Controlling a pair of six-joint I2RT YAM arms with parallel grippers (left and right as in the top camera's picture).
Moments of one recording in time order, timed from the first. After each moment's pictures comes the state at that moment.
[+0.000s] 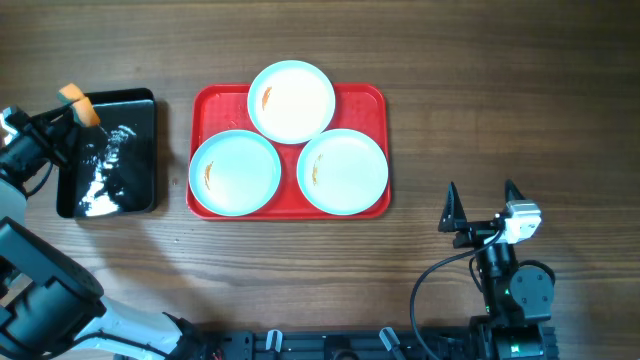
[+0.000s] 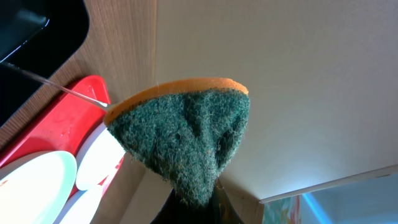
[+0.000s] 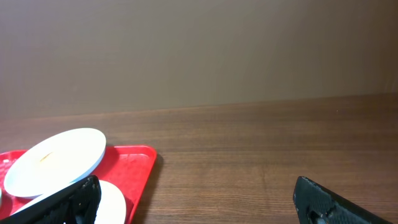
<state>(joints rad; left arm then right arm) 0.80 1.83 1.18 -0.15 1.31 -1.13 0.07 0.02 0.01 0.00 0.00 0.10</state>
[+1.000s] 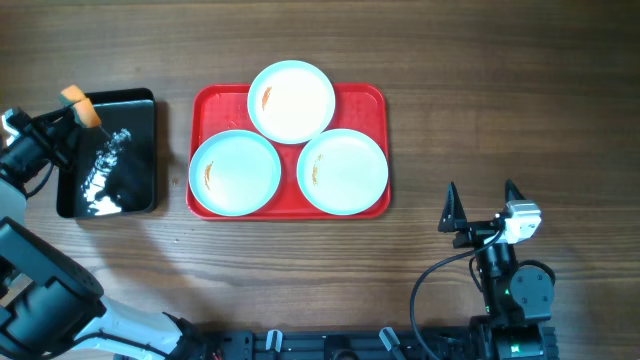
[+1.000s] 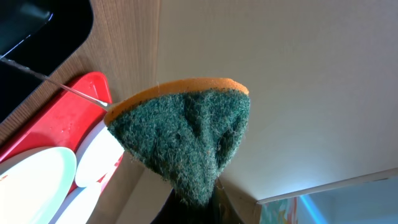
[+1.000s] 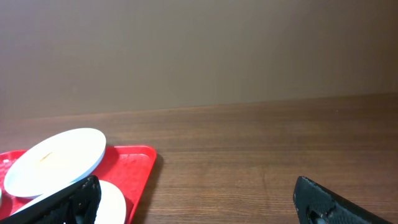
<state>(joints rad) 0.80 1.83 1.18 -0.18 1.31 -1.13 0.07 0.02 0.01 0.00 0.00 0.10</state>
